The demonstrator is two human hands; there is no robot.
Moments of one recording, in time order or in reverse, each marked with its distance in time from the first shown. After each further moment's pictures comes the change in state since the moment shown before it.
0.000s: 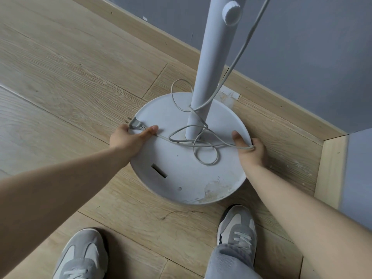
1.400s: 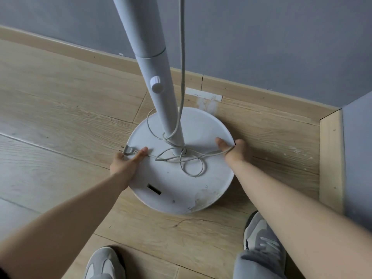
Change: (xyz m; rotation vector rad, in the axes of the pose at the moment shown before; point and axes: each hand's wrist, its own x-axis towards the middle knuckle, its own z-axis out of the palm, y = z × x) left_hand 0.000 -0.010 0.011 0.092 0.066 -0.048; right_hand 0.010 0.004 -0.001 -0.103 -0.097 0.101
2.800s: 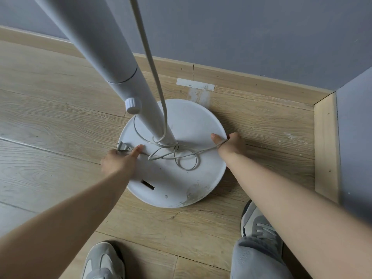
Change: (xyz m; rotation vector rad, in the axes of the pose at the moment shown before) left_hand 0.008 -0.014 0.011 0.234 0.164 0.032; right_hand -0.005 0.011 0.003 0.056 -0.010 0.071
